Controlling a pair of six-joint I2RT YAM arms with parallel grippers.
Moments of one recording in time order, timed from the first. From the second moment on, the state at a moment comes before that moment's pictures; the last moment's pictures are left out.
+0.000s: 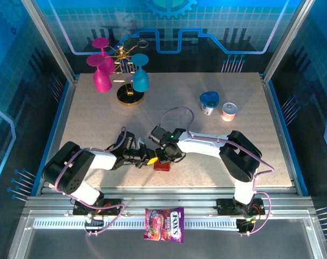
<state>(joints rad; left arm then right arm) -0.44 1.56 0.39 0.40 0.72 -1.22 0.95 1.85 1.23 -0.70 -0.01 0.67</state>
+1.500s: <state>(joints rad) -0.45 1.63 0.40 0.47 0.72 -1.29 0.80 1.60 0.90 -0.45 -0.18 0.85</state>
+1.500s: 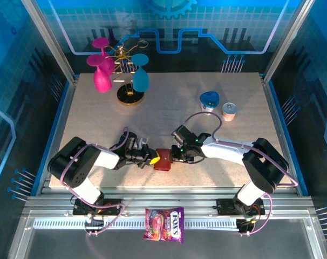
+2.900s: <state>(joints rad) -0.45 1.41 0.68 0.02 0.58 -1.09 0.76 1.51 0.83 -0.37 -0.23 0.81</state>
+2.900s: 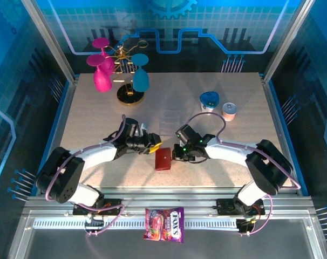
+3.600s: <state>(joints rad) -0.45 1.31 0.75 -0.14 0.52 -1.02 0.78 1.43 0.94 -0.44 -0.25 0.79</state>
